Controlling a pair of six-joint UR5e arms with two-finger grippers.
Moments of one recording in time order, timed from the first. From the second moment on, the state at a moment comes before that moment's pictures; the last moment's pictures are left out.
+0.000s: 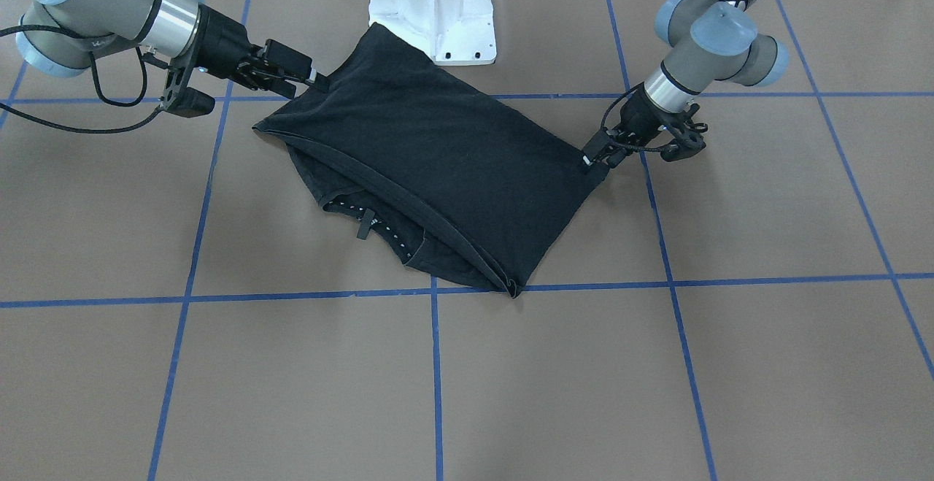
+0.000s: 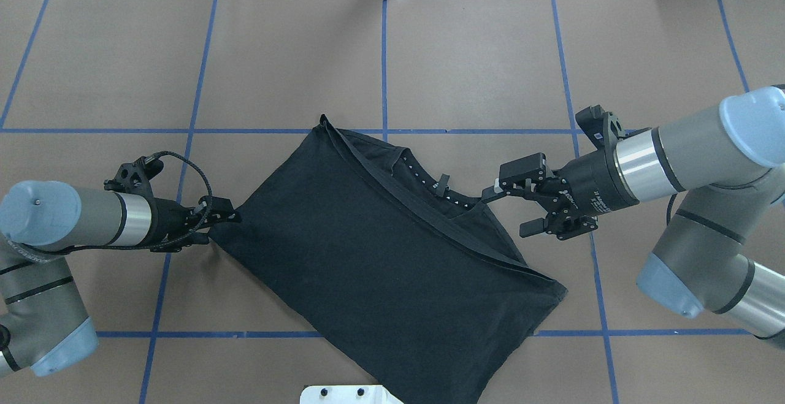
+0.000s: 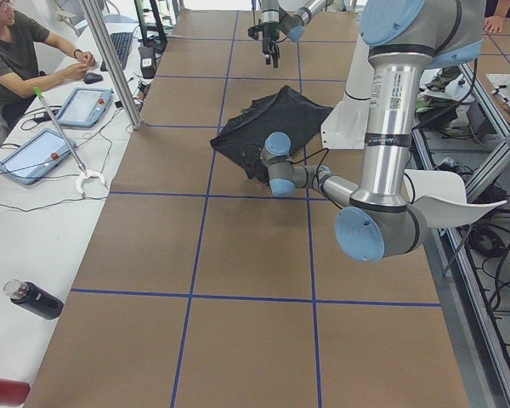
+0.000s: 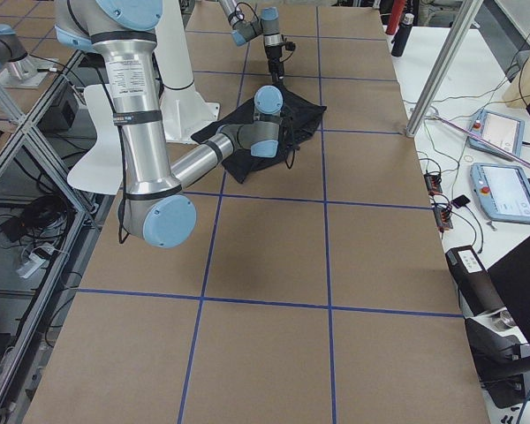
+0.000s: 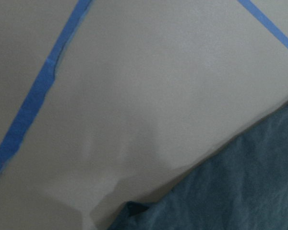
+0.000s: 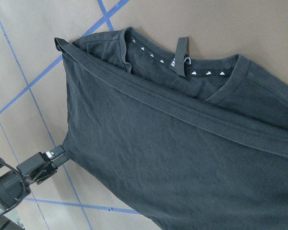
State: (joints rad) left arm -0.54 -1.66 -1.71 -2.53 -1.88 -1.77; right arm 0.70 -1.38 1.89 -0.58 2.33 1.91
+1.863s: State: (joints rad) left arm -0.55 -1.66 -1.73 -2.53 -1.88 -1.76; right arm 0.71 -1.38 1.89 -0.59 2.33 1.91
